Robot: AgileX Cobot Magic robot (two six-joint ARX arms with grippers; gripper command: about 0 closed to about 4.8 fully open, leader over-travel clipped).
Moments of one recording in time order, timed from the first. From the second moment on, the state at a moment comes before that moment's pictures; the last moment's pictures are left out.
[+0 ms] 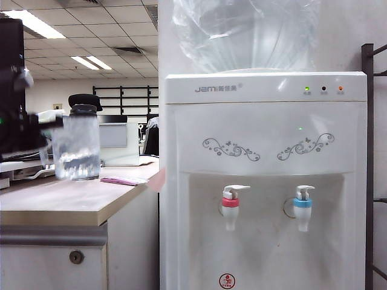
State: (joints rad) left arm -0.05 1.71 0.54 1.03 0.08 -0.08; right arm 0.02 0.58 0.74 -0.06 -0.27 -0.03
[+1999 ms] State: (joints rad) left arm -0.69 1.71 0.42 0.84 0.02 -0.22; right arm 0.02 0.54 0.74 0.01 -0.27 -0.03
